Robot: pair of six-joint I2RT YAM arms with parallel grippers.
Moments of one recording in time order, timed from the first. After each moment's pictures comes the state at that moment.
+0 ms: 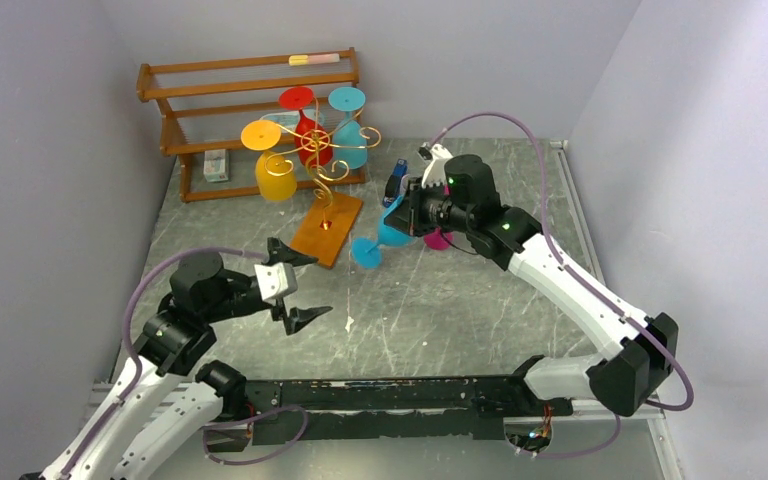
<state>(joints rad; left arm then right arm) -0.54 0.54 0.71 -0.36 0.70 0.36 0.64 1.31 1.24 -0.38 -0.31 0.44</state>
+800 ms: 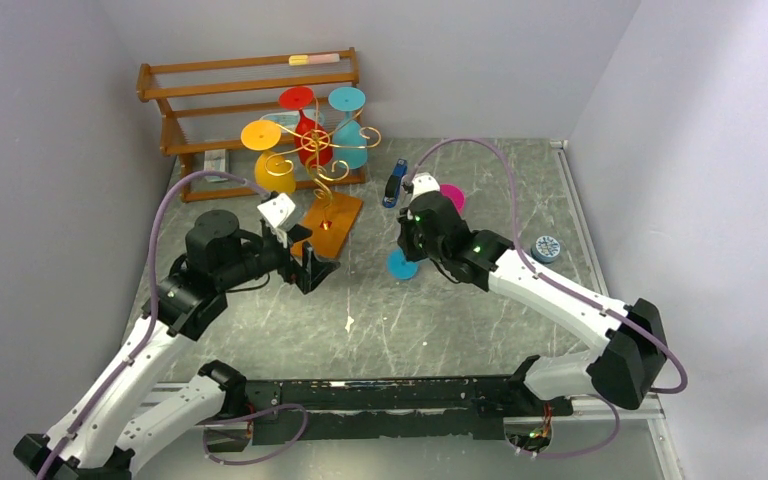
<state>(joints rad) -0.54 0.77 0.89 -0.37 0.41 -0.02 0.80 1.31 1.07 -0.39 0.21 0.34</state>
